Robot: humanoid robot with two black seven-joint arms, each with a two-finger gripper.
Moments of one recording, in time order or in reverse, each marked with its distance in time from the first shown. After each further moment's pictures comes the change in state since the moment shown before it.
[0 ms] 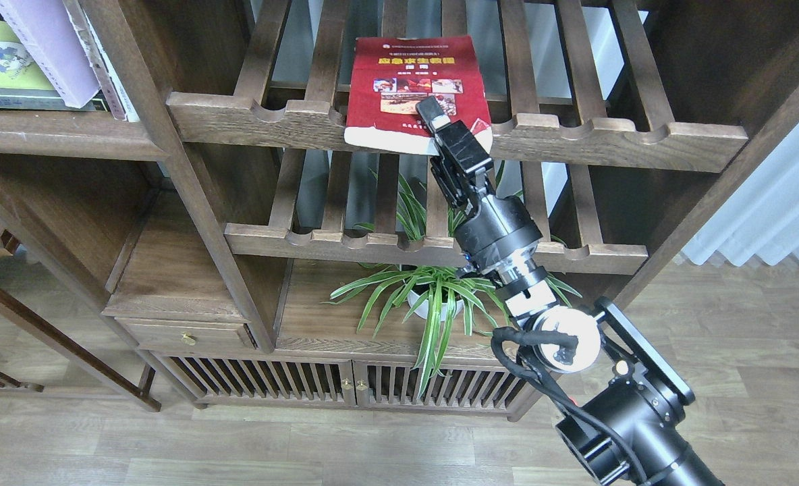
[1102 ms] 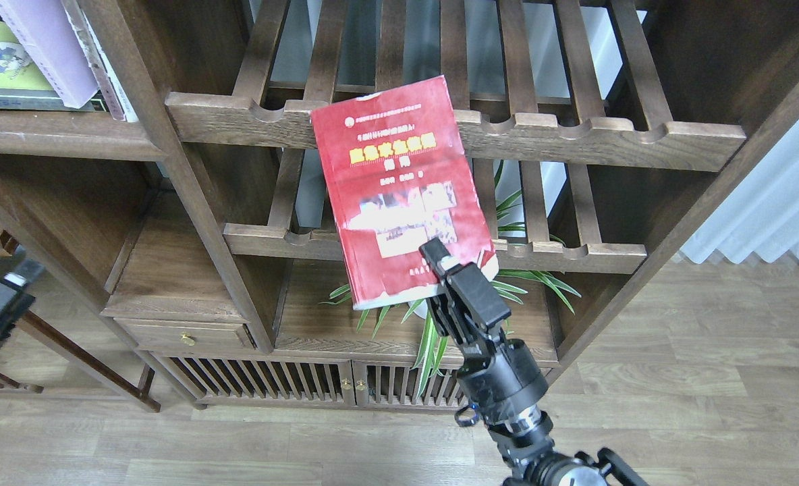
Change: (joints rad) left arm 0.052 -0.059 0.141 0.033 -0.091 0.001 -0.007; right arm -0.513 -0.010 -0.097 0.091 0.006 0.311 -0.042
